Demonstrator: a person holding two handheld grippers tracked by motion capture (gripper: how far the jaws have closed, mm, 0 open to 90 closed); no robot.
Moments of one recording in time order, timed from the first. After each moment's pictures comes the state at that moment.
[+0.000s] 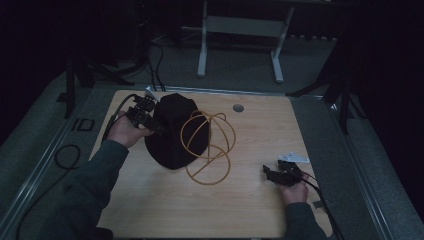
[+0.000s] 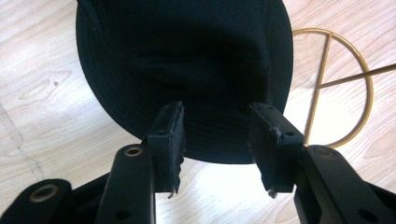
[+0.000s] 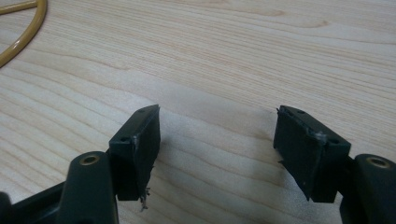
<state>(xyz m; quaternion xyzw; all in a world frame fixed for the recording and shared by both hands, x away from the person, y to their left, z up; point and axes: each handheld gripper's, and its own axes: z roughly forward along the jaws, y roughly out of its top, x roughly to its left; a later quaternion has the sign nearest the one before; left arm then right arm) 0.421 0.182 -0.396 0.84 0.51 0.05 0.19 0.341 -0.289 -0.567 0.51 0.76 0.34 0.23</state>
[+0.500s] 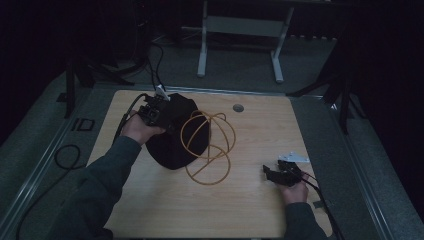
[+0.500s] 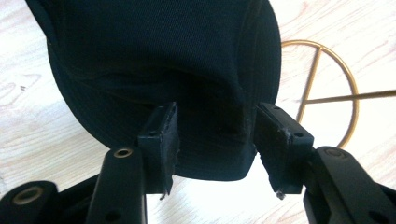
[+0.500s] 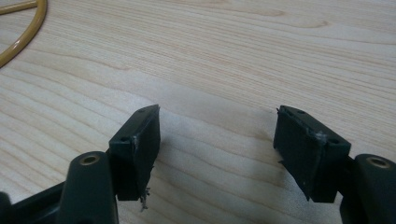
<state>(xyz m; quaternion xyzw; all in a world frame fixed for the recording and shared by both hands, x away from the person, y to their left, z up) 0.435 0.158 -0.403 0.83 0.52 0.03 0.18 0.341 -0.289 -0.567 0.51 0.76 0.34 0.23</state>
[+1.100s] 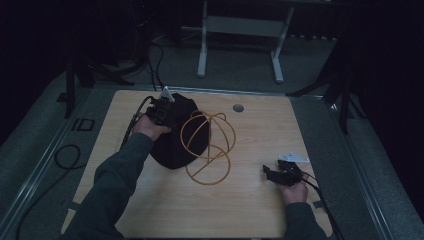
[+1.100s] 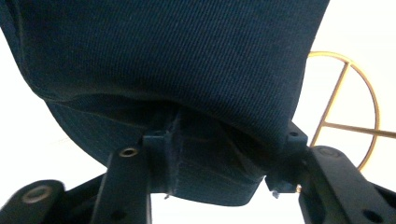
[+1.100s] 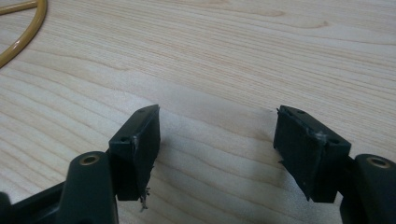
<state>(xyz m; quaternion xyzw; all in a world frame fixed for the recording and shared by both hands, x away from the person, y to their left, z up) 0.465 0.148 -0.435 0.81 0.57 0.00 0.16 0.342 -0.289 -0.567 0.51 0.76 0.34 0.23</state>
